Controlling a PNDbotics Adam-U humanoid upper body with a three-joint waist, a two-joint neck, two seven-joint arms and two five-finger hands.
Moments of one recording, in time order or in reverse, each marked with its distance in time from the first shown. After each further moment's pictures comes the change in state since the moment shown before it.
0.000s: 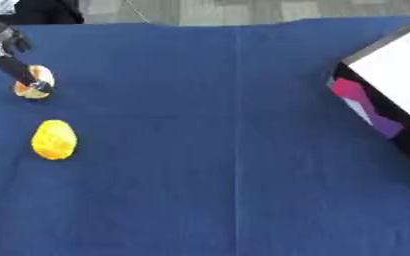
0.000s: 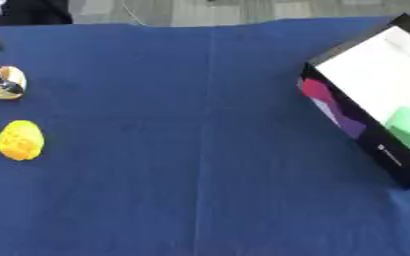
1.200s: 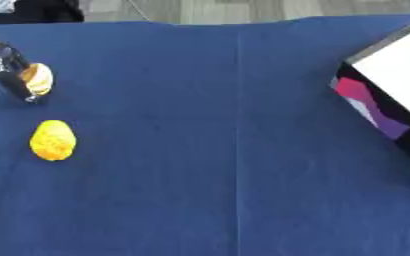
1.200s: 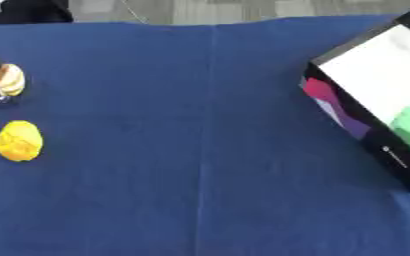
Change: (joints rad) left arm 0.014 0.010 0.029 0.038 -0.096 0.007 -0.045; right arm 0.031 0.021 0.004 -0.002 0.022 0.002 0.005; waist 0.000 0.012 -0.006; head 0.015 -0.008
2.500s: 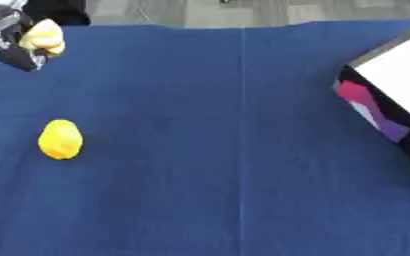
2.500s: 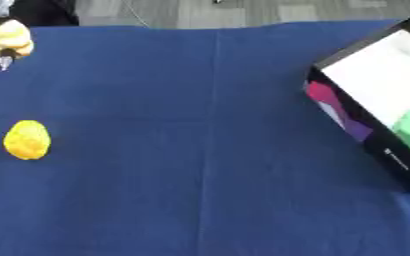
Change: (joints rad) left arm 0.079 0.053 -0.144 -0.424 0.266 -0.129 -0.027; right arm 0.006 -0.012 0.010 -0.001 -0.024 -0.006 0.002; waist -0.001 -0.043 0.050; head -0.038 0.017
